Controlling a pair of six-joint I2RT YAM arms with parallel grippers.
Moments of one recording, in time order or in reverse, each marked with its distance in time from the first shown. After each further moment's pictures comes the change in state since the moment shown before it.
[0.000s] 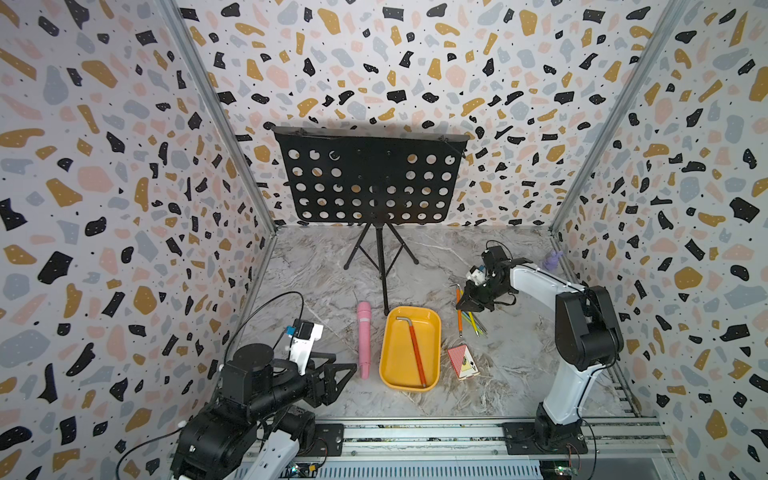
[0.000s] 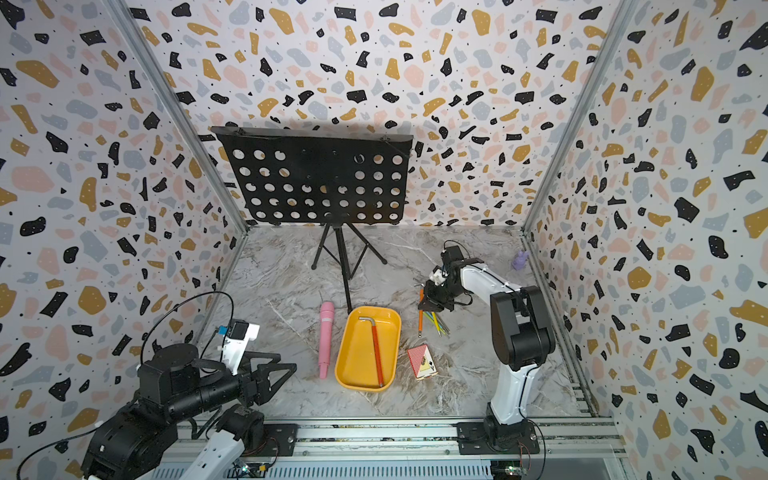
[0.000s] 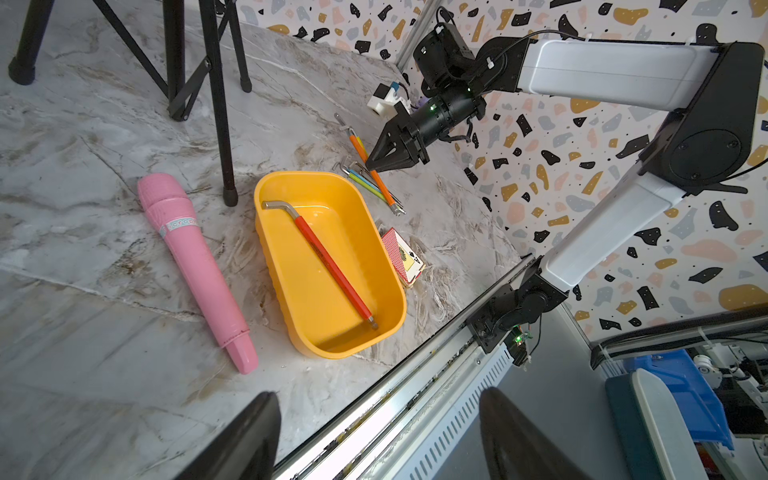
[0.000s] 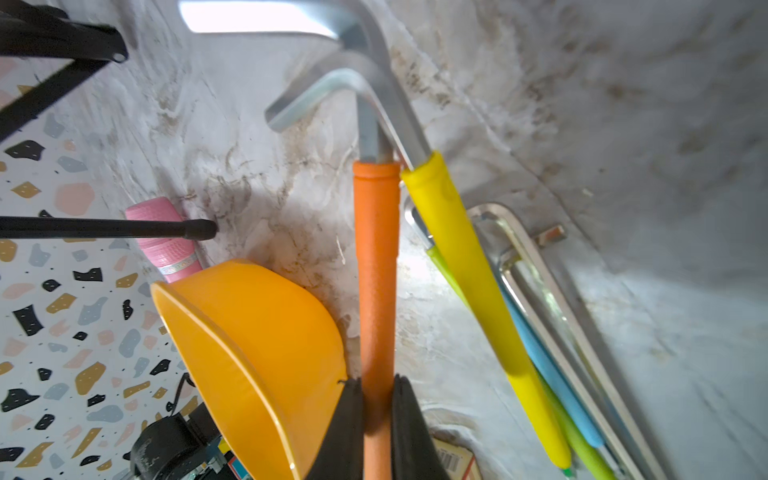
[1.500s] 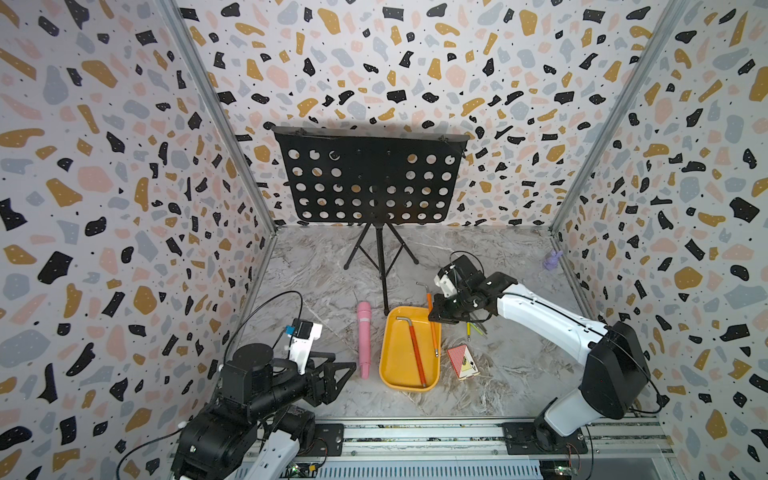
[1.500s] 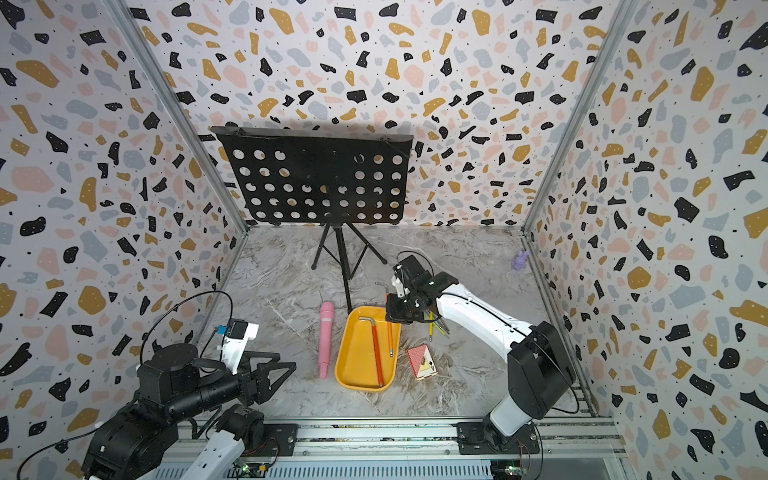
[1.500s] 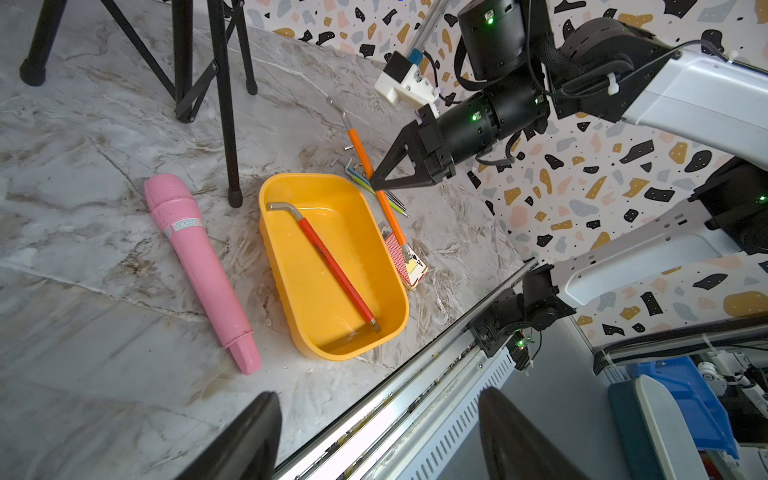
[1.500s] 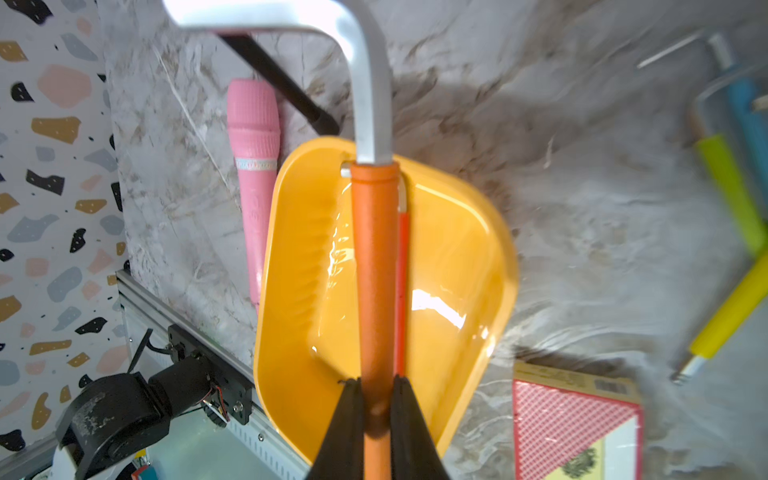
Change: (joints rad) left arm 0.014 0.000 0.000 0.000 -0.001 0.000; right arm 0.461 -0.290 -0.052 0.040 0.261 0.226
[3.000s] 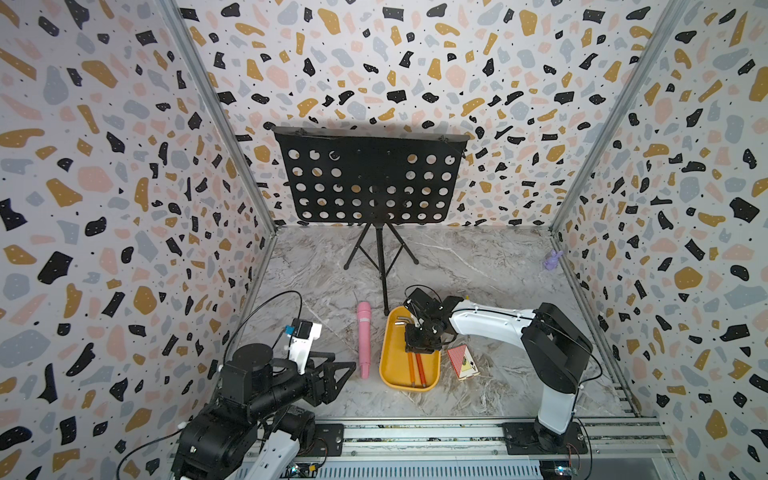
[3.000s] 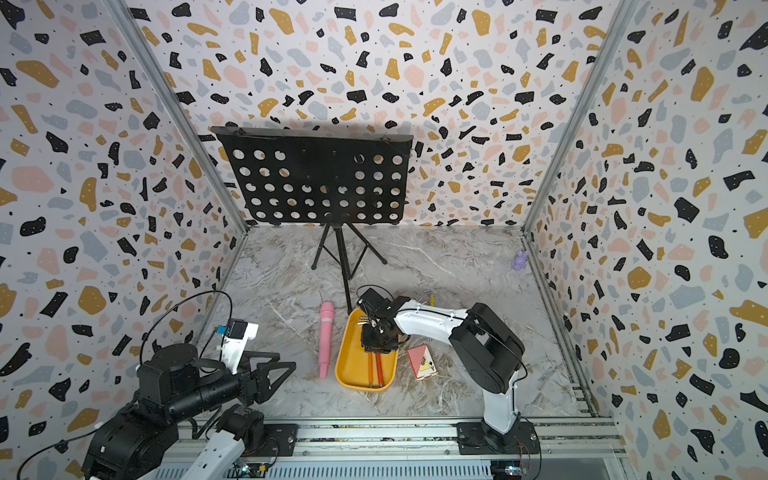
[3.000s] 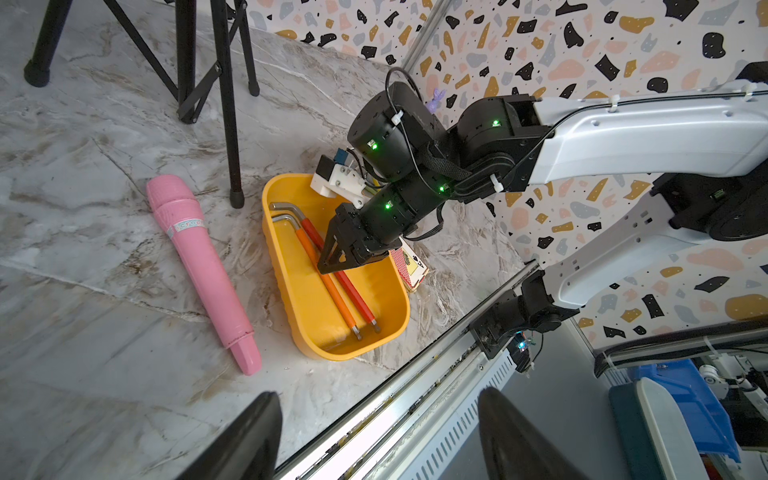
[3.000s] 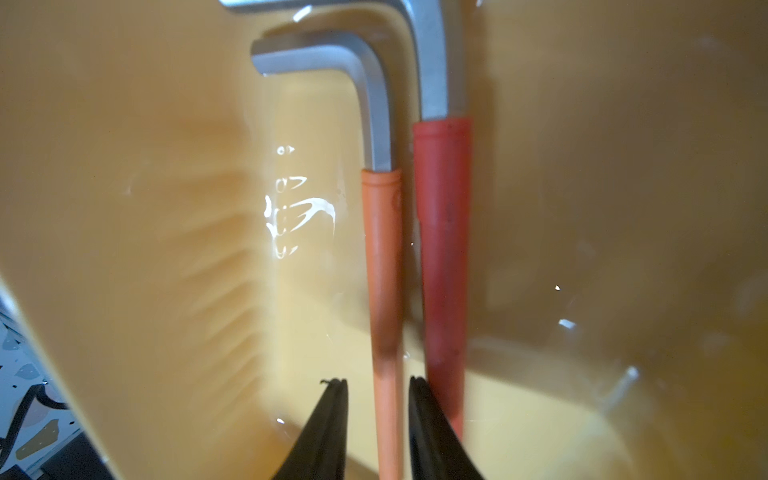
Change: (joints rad) left arm 0.006 -0.002 0.000 0.000 0.003 0.001; right arm 0.169 0.269 -0.011 0.125 0.061 0.214
